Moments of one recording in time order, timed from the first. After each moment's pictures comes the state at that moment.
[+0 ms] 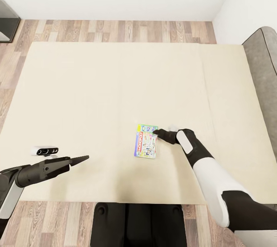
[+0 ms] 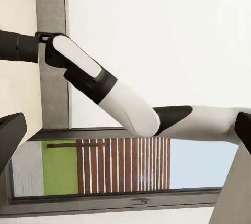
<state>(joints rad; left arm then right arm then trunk) -0.40 0.34 0.19 -1.45 0.55 1.01 -1.57 -1.04 0.07 -0.01 -0.61 -0.54 0.65 -0.05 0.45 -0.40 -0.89</state>
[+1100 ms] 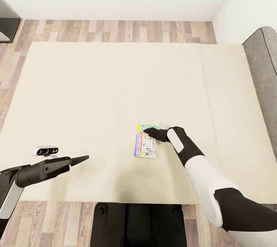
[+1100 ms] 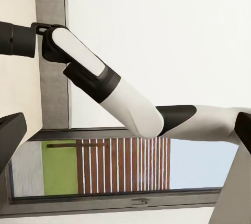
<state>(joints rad) -0.40 0.34 0.19 -1.45 0.55 1.01 -1.57 -1.06 0.14 0.06 -0.61 -0.54 0.65 -0.05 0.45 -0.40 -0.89</state>
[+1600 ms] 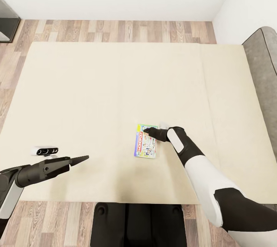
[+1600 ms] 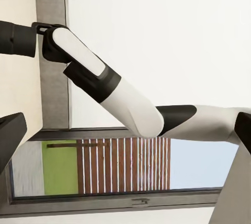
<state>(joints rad) -0.40 0.34 0.19 -1.45 0.55 1.01 -1.57 -1.06 0.14 0.06 -0.61 -0.54 0.64 -0.04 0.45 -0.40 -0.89</state>
